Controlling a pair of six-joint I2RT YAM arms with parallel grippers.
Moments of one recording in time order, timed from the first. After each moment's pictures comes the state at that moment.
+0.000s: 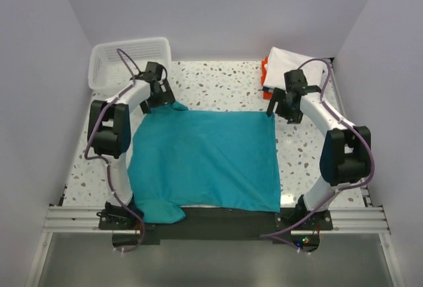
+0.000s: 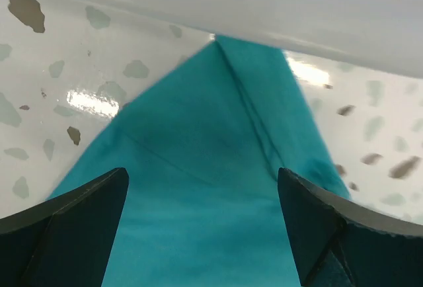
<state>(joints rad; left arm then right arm) -0.16 2.07 1.54 -0.61 -0.18 -0.57 0.13 1.69 1.27 -0.70 0.08 0.46</state>
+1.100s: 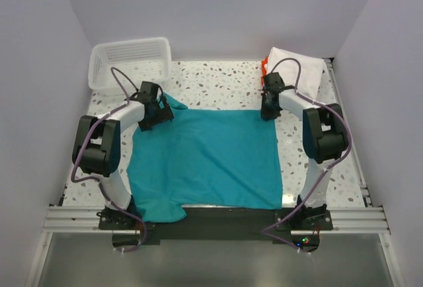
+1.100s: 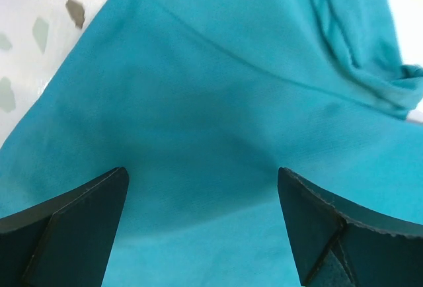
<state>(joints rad) -0.17 1.79 1.10 -0.40 -0.10 -0.59 0.23 1.97 1.35 -0.52 0.12 0.32</state>
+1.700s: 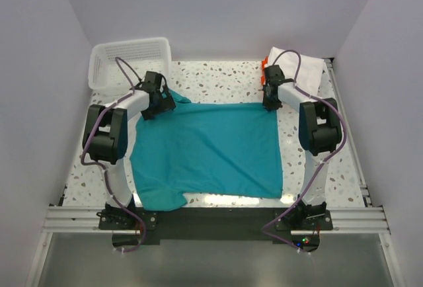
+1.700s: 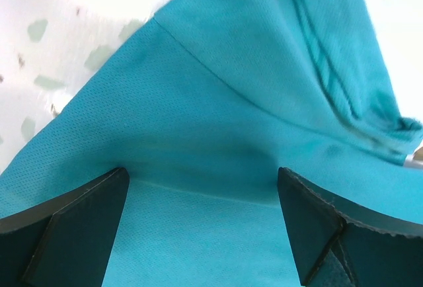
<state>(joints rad) -0.17 1.95 1.30 -0.41 -0.15 -0.59 0.20 2.10 1.53 -0.51 0.24 0.30</state>
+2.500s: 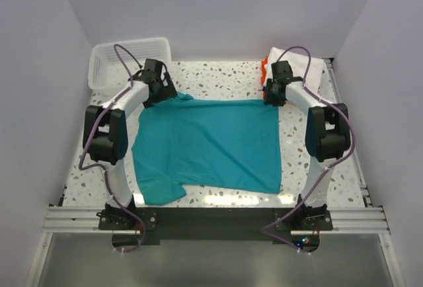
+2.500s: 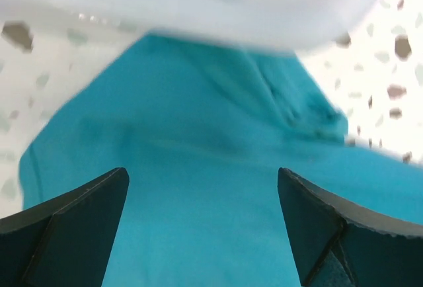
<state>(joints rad) -0.18 2.01 1.54 -0.52 -0.15 -0.57 0.16 2.04 1.53 -0.50 0.14 0.29</state>
